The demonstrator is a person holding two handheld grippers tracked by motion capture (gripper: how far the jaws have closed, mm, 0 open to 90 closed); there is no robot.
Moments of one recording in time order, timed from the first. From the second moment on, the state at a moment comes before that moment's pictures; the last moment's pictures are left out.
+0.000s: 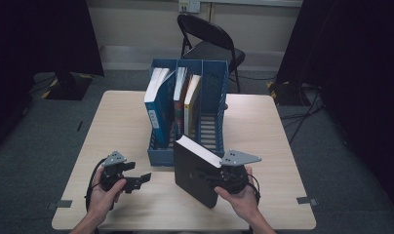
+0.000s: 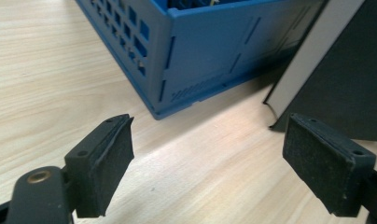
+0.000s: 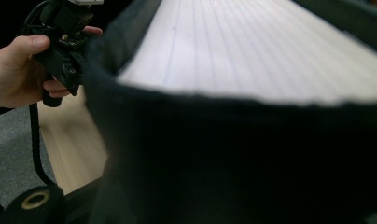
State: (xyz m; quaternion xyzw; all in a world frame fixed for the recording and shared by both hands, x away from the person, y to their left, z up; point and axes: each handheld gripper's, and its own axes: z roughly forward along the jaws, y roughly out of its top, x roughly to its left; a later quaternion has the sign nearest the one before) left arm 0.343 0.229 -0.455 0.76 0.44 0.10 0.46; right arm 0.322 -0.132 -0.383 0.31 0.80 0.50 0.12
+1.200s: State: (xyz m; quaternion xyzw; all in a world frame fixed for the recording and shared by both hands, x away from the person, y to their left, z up) left arm 0.345 0.227 -0.458 0.77 0.45 0.11 0.44; right arm 0.296 -0.203 -0.389 0.32 0.79 0.50 0.16
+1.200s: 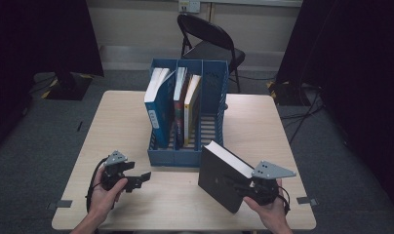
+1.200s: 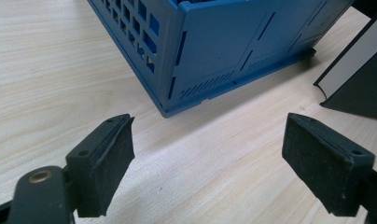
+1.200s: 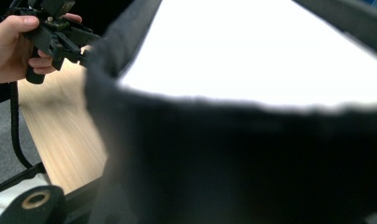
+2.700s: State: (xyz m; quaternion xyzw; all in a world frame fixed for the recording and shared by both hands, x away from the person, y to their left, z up) left arm 0.345 0.228 -0.458 0.76 0.46 0.11 0.45; right arm 0.297 -0.262 -0.395 0.38 0.76 0.49 0.21
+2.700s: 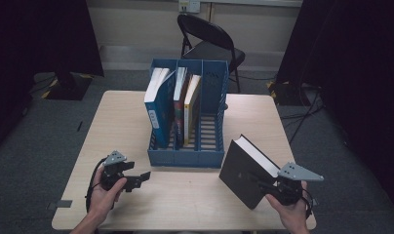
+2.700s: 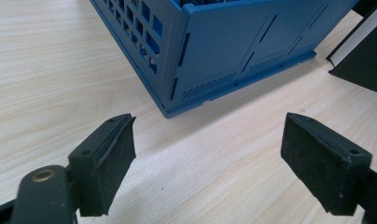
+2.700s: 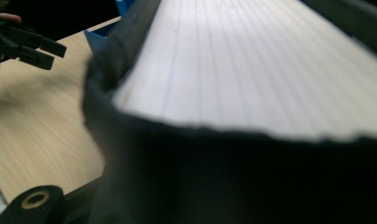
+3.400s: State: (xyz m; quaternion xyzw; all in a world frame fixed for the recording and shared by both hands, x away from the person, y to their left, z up) left arm 0.346 0.227 -0.459 0.76 0.46 0.12 0.45; right arm 0.318 -0.264 -0.394 0.40 0.74 0.48 0.23
